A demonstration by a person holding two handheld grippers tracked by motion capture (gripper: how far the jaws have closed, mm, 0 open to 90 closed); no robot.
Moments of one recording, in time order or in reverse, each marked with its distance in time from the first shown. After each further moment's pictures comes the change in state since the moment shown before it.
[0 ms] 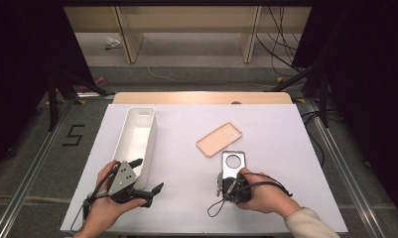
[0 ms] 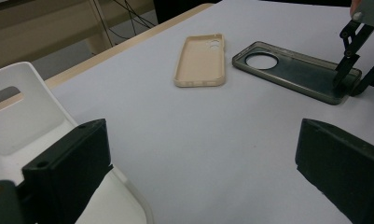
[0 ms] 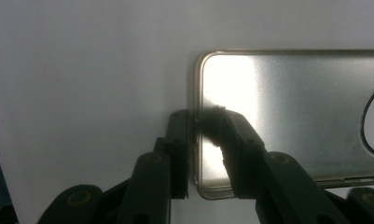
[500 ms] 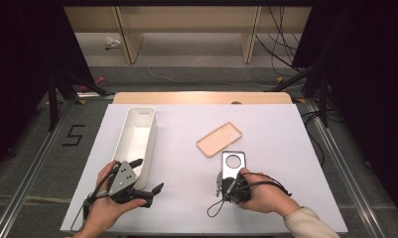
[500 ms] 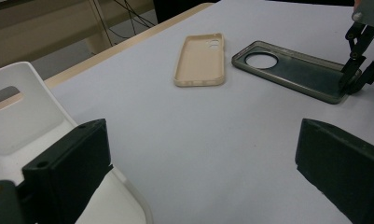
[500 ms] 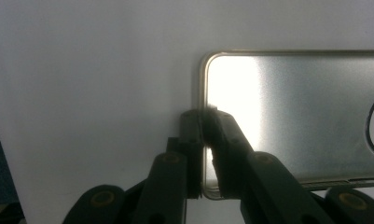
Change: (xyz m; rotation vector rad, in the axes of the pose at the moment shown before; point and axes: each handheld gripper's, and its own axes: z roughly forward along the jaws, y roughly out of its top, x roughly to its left) left arm 0.000 0.000 0.000 0.000 0.001 0.002; right arm 0.001 0.002 0.000 0.009 0.011 0.003
